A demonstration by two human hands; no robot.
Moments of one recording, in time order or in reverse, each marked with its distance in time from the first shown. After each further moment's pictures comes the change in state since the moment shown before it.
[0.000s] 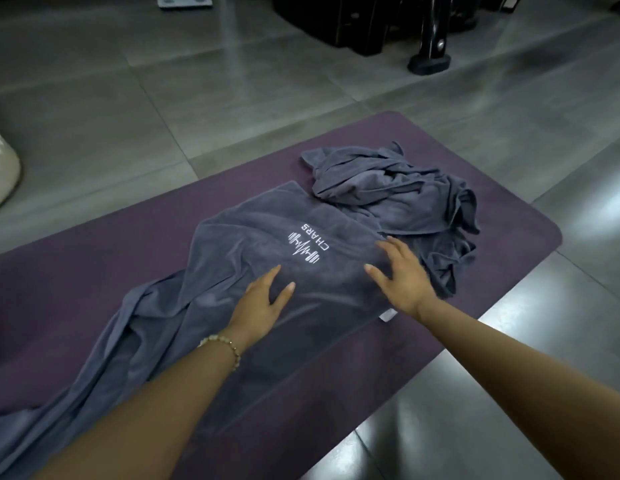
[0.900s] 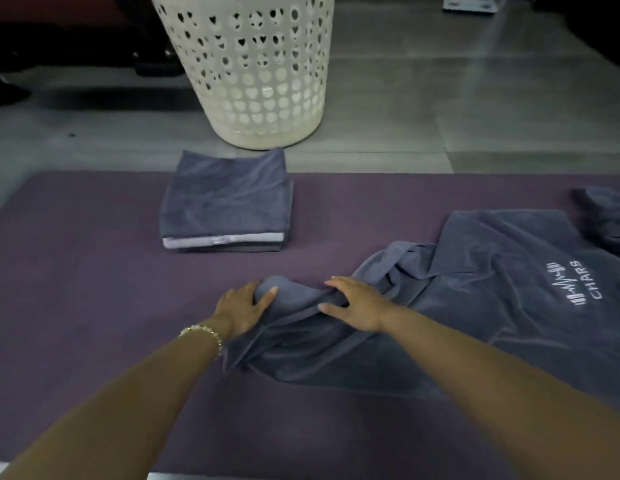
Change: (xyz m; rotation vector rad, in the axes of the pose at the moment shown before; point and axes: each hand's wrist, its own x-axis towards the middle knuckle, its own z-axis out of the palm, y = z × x) left_hand -0.250 -0.252 -0.227 0.165 0.201 -0.674; right_hand -0.118 -0.342 0.240 -0.260 -0.840 -0.637
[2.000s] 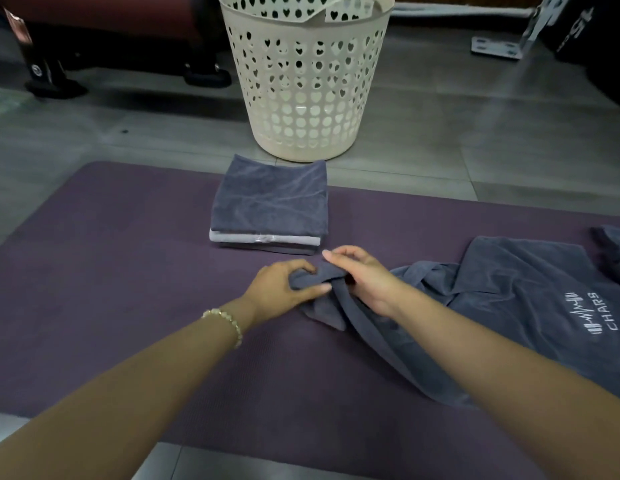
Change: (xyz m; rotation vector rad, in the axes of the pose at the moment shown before) left_hand -0.047 0.006 -0.050 -0.347 0.130 0.438; right_hand 0.002 -0.093 -0.018 1.211 0.149 0.083
